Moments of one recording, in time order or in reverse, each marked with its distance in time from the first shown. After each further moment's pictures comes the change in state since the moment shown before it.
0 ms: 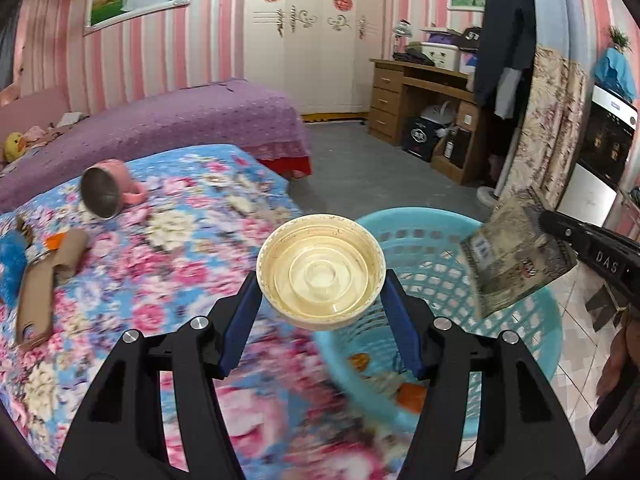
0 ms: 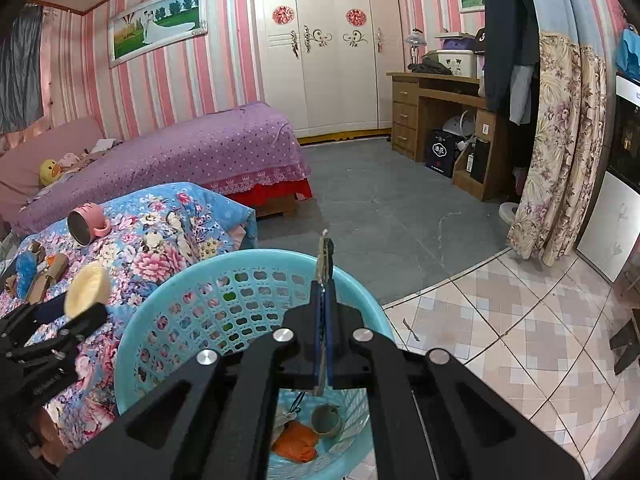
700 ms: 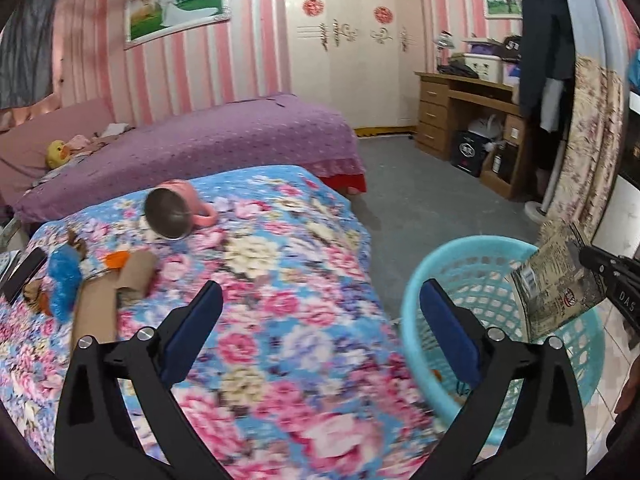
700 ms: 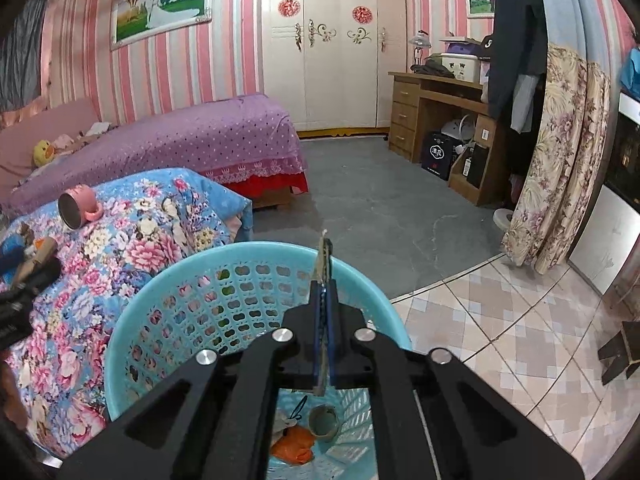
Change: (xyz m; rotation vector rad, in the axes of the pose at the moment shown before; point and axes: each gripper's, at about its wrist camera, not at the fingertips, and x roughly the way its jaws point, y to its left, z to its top) left arm -0.018 0.056 0.018 -0.034 -0.055 0.197; right arm 0.013 0.025 -0.003 -0.061 0.020 -0.050
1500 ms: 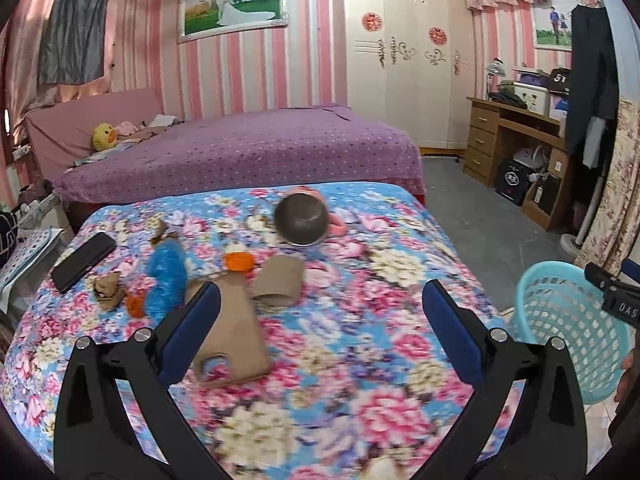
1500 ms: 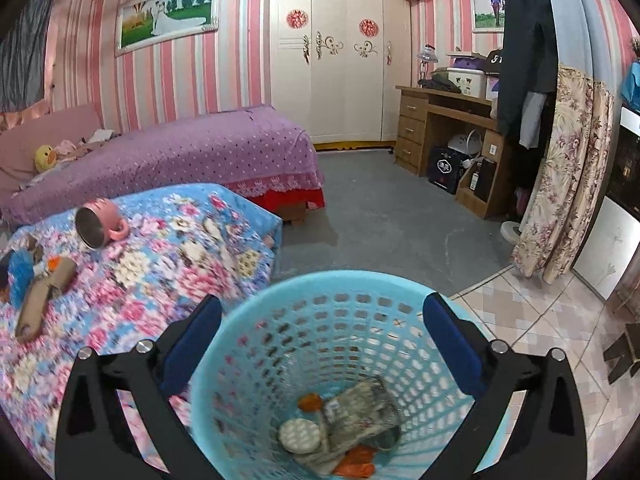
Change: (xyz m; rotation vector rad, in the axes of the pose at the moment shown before) left arm -0.036 0.141 -0.002 -0.093 -0.046 0.132; right arm -0.003 0.089 0.018 0.013 -0.055 0.012
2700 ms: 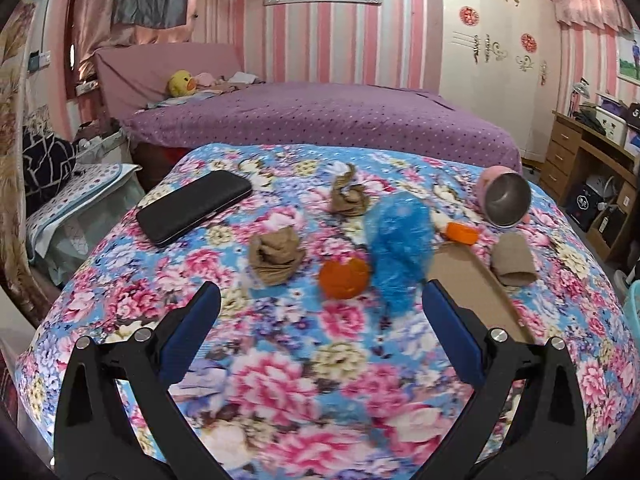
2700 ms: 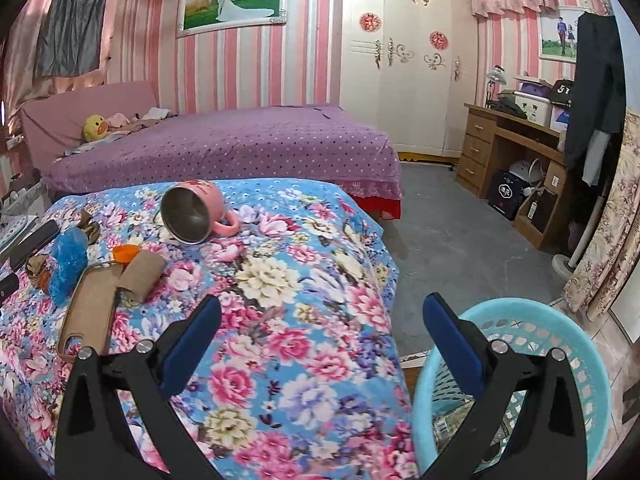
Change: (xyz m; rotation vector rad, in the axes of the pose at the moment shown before) left arm 0.037 0.205 -0.041 -0.187 0.092 0.203; right arm 0.014 0.158 -0.001 -0.145 -0.007 0.151
